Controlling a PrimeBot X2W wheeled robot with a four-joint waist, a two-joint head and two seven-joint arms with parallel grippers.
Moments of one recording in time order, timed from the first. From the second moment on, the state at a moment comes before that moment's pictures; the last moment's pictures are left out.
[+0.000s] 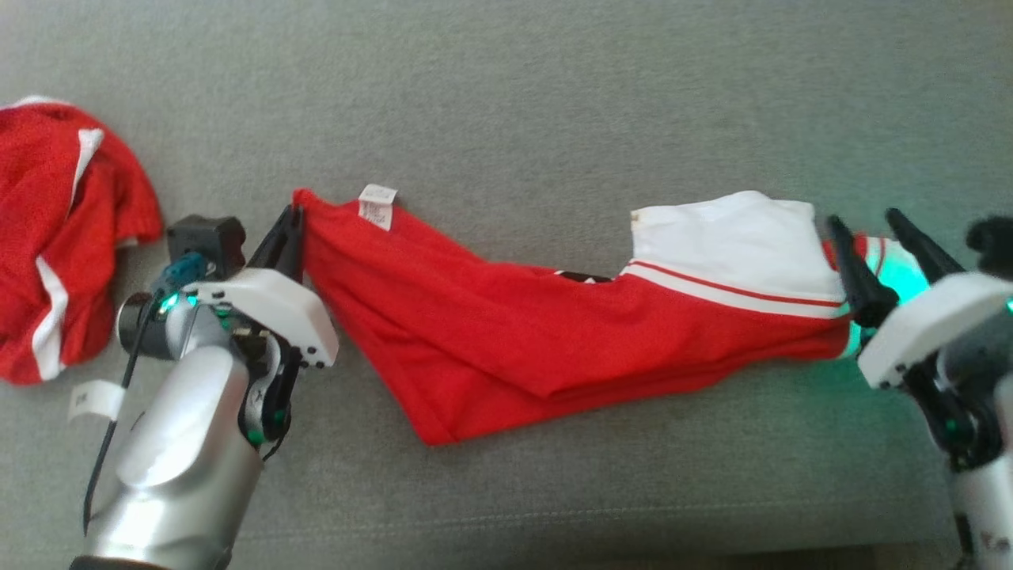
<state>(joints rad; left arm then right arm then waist) -0.50 0.23 -0.45 0.55 -0.47 0.10 -0.09 -0.22 -0.28 0.02 0.09 0.41 0.13 0.35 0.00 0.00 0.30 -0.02</state>
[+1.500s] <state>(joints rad) -0.46 0.37 -0.42 -0.06 -0.38 0.23 -0.11 -0.40 -0.40 -0.09 -0.26 0.42 0.13 0.20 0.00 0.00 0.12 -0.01</state>
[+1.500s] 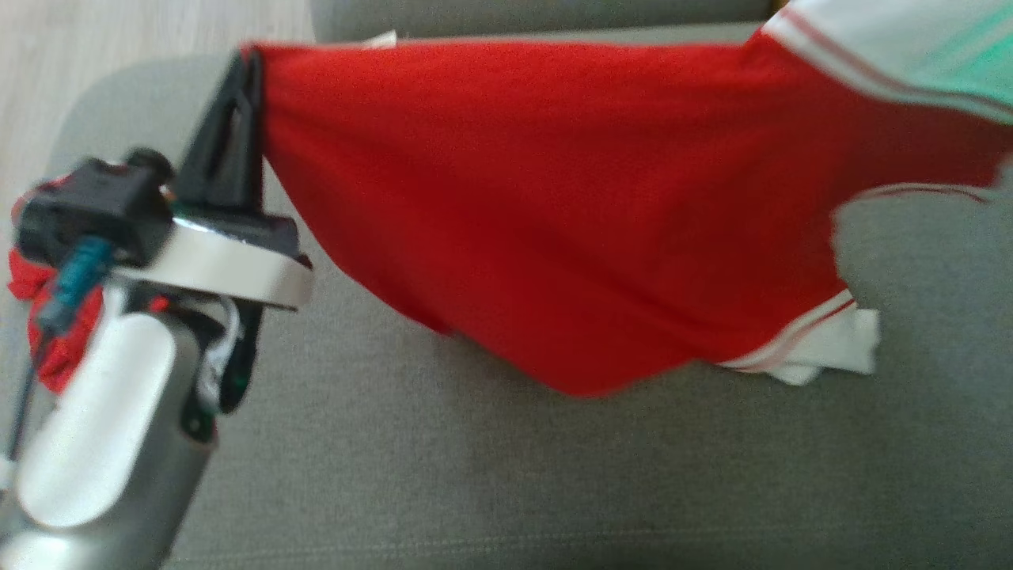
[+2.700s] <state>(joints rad) -1.05 0.24 -0.44 0.42 -0.41 0.08 -0.18 -1.09 -0.45 0.21 0.33 0.55 0.13 0.09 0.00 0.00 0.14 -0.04</state>
